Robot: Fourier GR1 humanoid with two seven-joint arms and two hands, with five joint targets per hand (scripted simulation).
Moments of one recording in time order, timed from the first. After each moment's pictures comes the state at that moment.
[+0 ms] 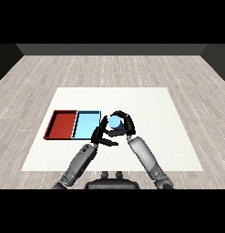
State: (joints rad) left arm -0.32 0.00 -0.43 -1.21 0.29 0.21 -0.27; right arm -0.43 0.00 0.36 -1.46 0.11 -0.36 -0.02
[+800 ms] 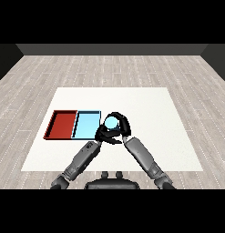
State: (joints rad) left arm -0.42 0.00 -0.50 -1.11 0.40 0.24 -0.35; right arm -0.46 0.00 0.45 -1.40 -0.07 -0.46 -0.11
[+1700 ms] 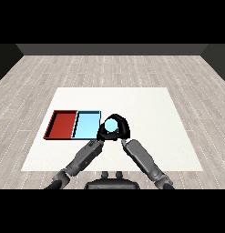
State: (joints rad) left arm -0.51 0.01 -0.59 -0.97 0.66 0.37 -0.48; right arm -0.44 -0.01 0.50 -1.43 -0.24 -0.50 -0.19
